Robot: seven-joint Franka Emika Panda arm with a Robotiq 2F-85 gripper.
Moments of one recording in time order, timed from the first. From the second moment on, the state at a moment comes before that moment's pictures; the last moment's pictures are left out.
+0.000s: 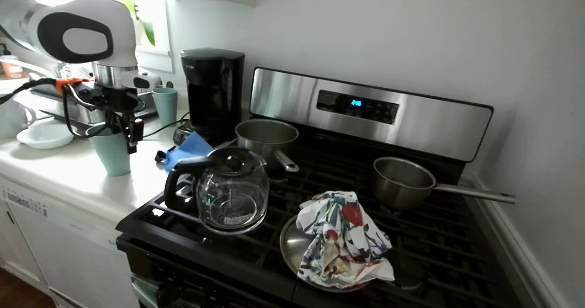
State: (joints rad) arm 0.03 -0.13 0.08 -2.45 0.09 2.31 0.08
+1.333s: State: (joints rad) arm 0.03 -0.40 0.06 -2.36 0.09 2.01 0.05
